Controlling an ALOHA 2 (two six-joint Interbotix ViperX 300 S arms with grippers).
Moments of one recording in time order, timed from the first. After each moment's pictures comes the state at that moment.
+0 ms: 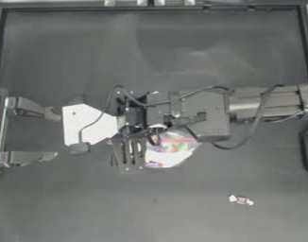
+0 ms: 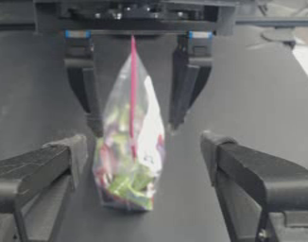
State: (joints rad) left arm 0.04 -0.98 1.22 -0.03 -0.10 0.04; right arm -0.01 0.37 -0.27 -0.03 1.01 -0.10
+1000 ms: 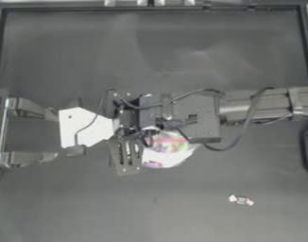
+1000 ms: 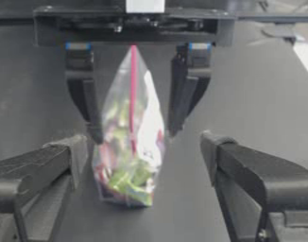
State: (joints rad) left arm 0.04 -0.98 1.23 -0.04 -0.10 0.03; right arm -0.01 0.41 -0.30 -0.03 1.04 -0.10
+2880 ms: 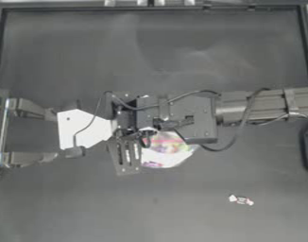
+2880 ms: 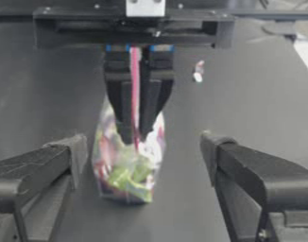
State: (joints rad) left arm 0.04 -0.98 1.24 -0.04 -0.10 0.03; right arm -0.01 0.42 -0.31 -0.04 1.05 -0.12
